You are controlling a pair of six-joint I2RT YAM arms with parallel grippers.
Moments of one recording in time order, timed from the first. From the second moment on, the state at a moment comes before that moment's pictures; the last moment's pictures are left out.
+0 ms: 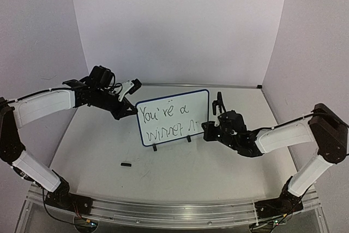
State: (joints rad) left arm -0.54 1.45 1.14 -0.48 0.37 0.25; right arm 0.82 1.59 0.68 0.45 0.30 0.49
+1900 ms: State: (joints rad) left arm -0.54 1.46 1.14 -0.48 0.37 0.25; right arm 0.82 1.62 0.71 0.41 0.31 0.45
